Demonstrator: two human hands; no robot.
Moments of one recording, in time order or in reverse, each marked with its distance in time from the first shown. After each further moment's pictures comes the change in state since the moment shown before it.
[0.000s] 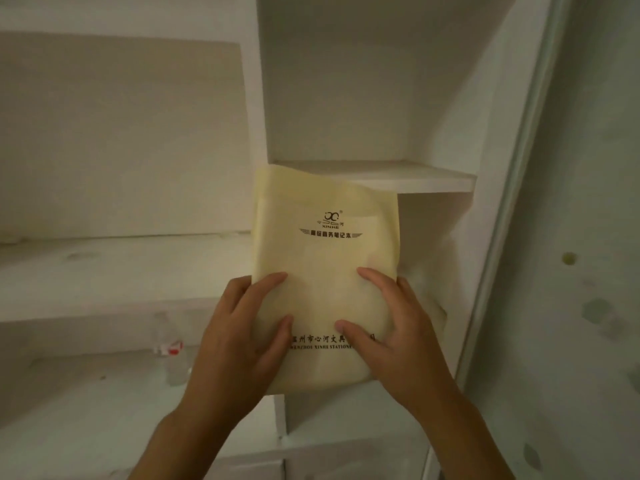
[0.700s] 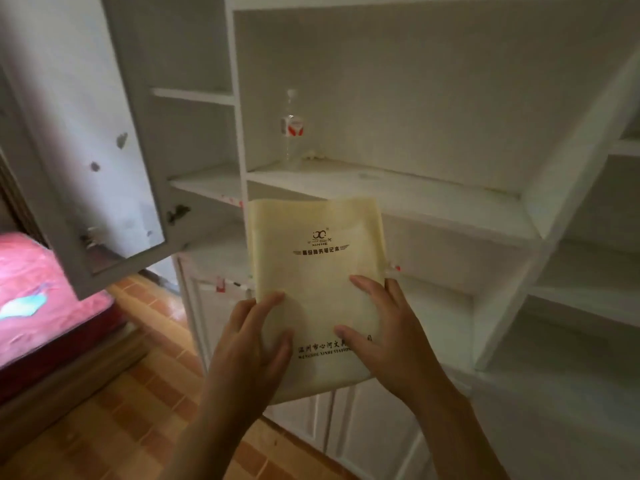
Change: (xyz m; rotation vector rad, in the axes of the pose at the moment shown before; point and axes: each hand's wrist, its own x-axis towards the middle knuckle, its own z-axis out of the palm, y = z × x) left_hand -0.308 -0.066 -0.303 0.341 0.263 -0.460; right_hand -0.177 -0.226 0.252 0.140 -0.568 -0.227
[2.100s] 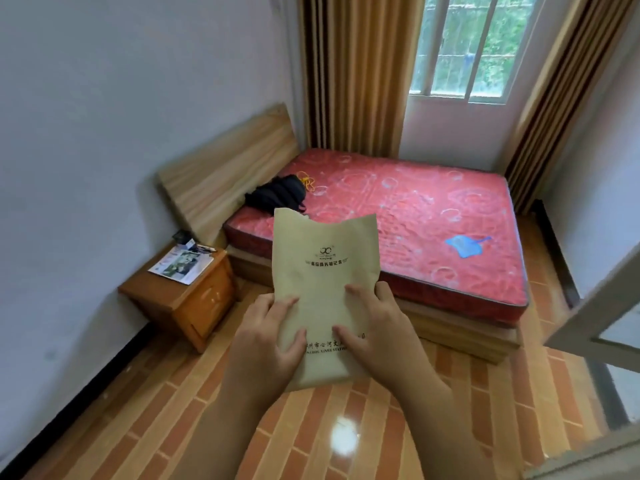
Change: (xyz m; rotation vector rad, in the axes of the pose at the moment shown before) left_hand -0.148 -0.299 -0.412 0.897 0.693 -0.982; right_hand 0.087 -0.408 0.611 0.469 -1.033 -0.844
